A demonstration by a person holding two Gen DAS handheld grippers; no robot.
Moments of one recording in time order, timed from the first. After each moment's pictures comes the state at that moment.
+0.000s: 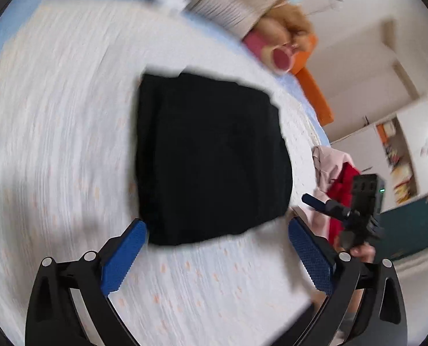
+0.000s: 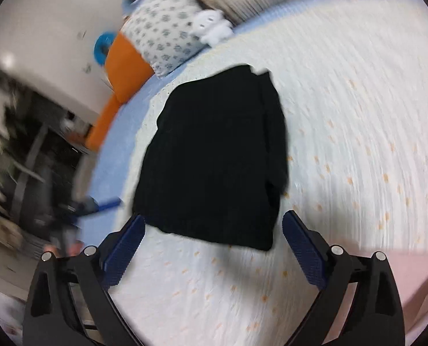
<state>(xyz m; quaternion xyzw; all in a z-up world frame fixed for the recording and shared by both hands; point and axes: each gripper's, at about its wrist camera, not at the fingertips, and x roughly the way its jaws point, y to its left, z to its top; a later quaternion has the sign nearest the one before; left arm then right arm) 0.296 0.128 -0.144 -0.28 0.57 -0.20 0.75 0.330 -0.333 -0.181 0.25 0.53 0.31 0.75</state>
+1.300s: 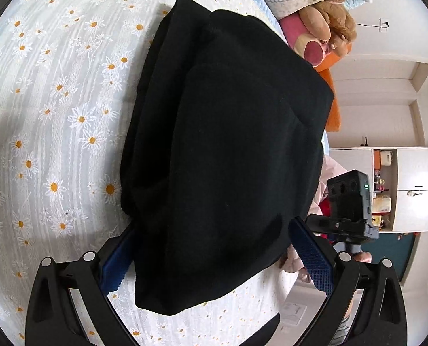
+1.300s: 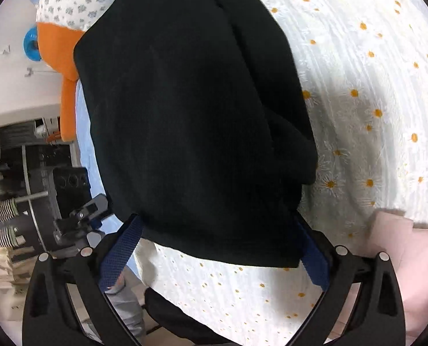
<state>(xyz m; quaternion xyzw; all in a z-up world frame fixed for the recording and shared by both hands) 0.342 0.108 -0.218 -0.37 0.62 -0.20 0.66 0.384 -0.281 -0.240 0.28 0.72 0.24 0.60</state>
